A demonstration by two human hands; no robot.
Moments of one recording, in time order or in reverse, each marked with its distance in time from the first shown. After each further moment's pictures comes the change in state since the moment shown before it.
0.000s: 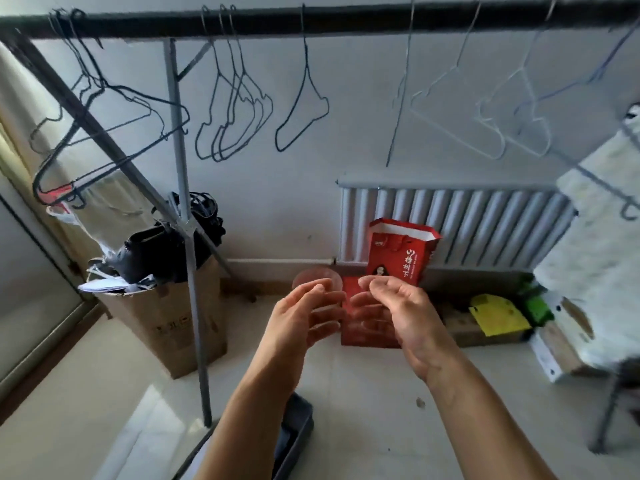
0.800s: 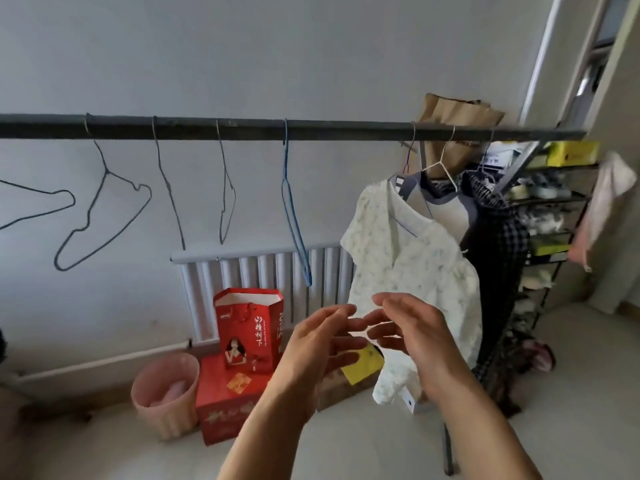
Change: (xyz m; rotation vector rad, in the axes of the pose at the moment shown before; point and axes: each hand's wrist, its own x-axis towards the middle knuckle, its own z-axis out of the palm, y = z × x) left_hand -0.007 -0.037 0.390 0.094 -0.474 0.013; right_hand -0.061 -0.097 -0.366 -0.078 0.441 -0.236
